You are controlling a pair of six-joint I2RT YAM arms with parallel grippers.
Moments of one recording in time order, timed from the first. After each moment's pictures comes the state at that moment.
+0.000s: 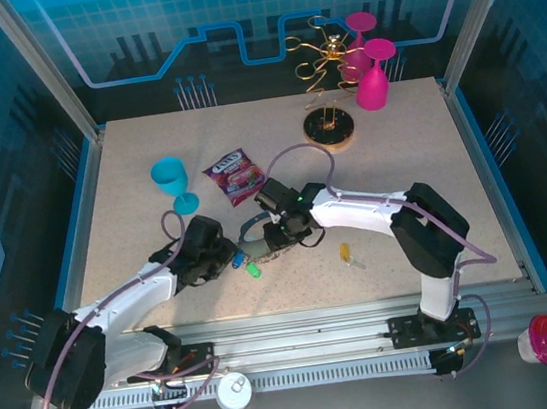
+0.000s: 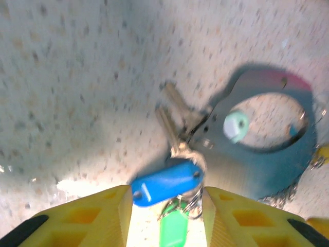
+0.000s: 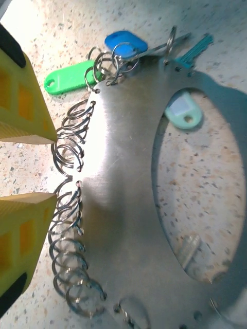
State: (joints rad) left arm -0.48 1.18 0.55 -0.38 0.01 -1.21; right arm 0.84 1.81 1.26 -0.64 -0.08 0.53
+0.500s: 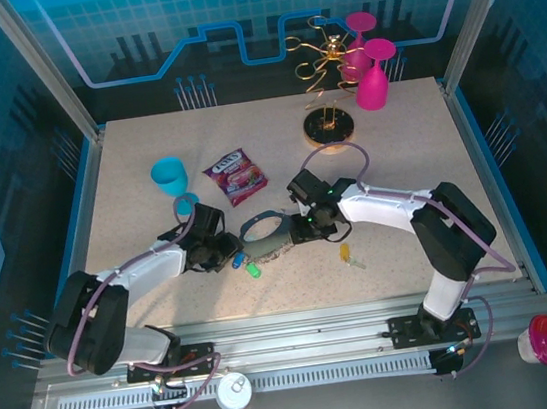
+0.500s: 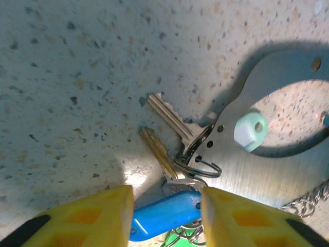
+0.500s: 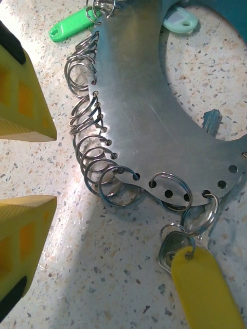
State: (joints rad) left arm -0.42 1.40 0.63 -0.36 0.16 -1.03; right arm 0.69 1.71 1.07 -0.58 -0.16 0.56
